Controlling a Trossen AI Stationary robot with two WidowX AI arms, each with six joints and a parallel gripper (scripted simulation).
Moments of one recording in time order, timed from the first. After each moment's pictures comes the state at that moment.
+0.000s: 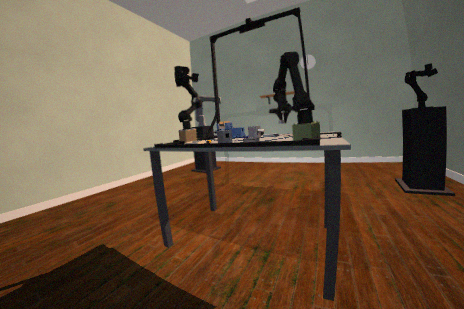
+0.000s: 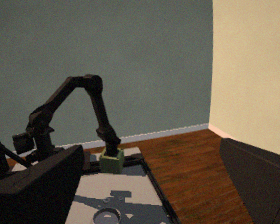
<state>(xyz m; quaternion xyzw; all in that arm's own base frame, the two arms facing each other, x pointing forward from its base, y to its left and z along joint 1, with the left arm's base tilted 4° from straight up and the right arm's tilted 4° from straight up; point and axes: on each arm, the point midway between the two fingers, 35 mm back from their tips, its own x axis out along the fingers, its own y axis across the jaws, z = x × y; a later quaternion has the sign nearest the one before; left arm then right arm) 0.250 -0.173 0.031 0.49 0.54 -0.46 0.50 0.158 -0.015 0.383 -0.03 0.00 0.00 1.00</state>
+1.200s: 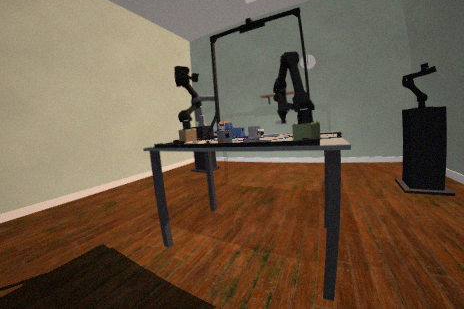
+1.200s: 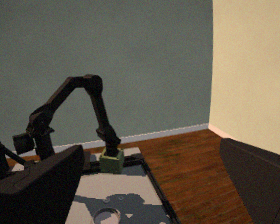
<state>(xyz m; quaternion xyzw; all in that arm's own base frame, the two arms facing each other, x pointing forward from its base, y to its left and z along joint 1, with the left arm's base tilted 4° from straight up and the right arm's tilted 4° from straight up) 0.250 -0.174 0.030 0.67 0.26 -0.66 0.22 0.158 -0.015 0.383 -0.03 0.00 0.00 1.00</state>
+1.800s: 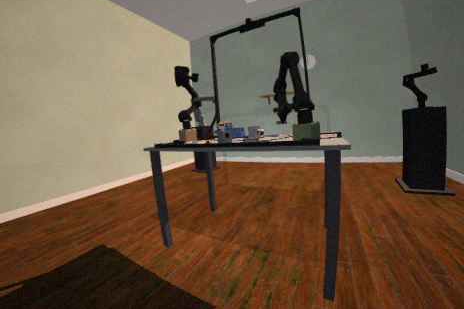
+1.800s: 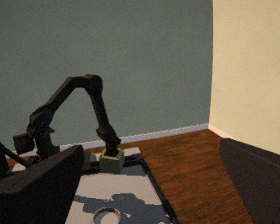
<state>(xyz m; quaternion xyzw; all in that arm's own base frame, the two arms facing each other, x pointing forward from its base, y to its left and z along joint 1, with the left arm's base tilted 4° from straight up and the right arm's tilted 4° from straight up) 0.250 -0.173 0.028 0.71 0.11 -0.70 0.06 0.158 -0.015 0.383 -0.03 0.00 0.00 1.00</state>
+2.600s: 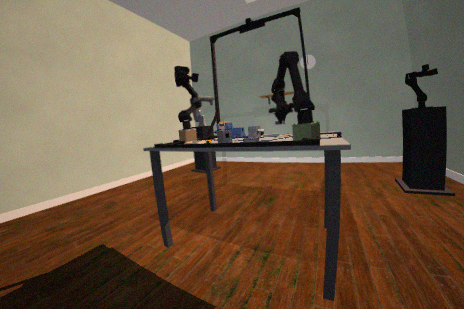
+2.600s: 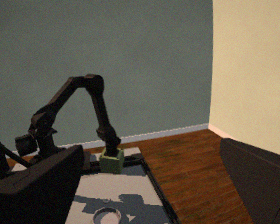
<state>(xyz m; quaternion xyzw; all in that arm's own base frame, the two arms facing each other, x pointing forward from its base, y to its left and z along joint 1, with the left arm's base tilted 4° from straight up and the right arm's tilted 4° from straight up) 0.254 -0.159 0.028 0.71 0.01 -0.71 -0.04 0.158 -0.015 0.383 -0.03 0.00 0.00 1.00</state>
